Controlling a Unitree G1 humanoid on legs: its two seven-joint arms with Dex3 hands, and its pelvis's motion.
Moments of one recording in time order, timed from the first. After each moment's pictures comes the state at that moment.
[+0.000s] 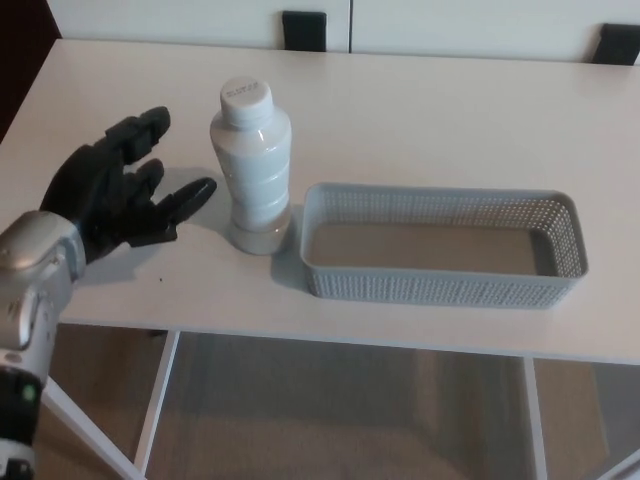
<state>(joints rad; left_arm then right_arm) -0.52 0.40 0.02 0.47 -0.22 0.30 -0.32 0.51 -0.25 -0.30 -0.01 0.21 0.17 0.18</state>
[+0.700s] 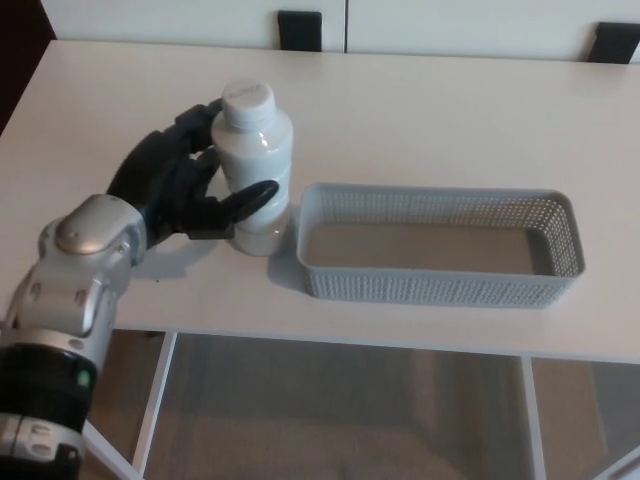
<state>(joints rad) -0.56 0.30 -0.07 0.47 -0.14 0.26 -0.32 0.50 -0.25 -0.30 -0.06 0.22 0.21 0.18</state>
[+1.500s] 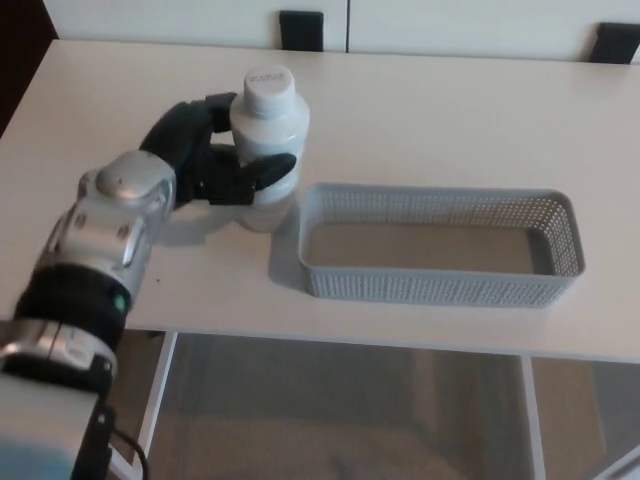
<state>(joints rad) -0.83 0.28 -0.13 0.85 -0.07 0.24 -0.24 0.49 -0.27 -0.32 -0.12 0.25 0.25 0.20</state>
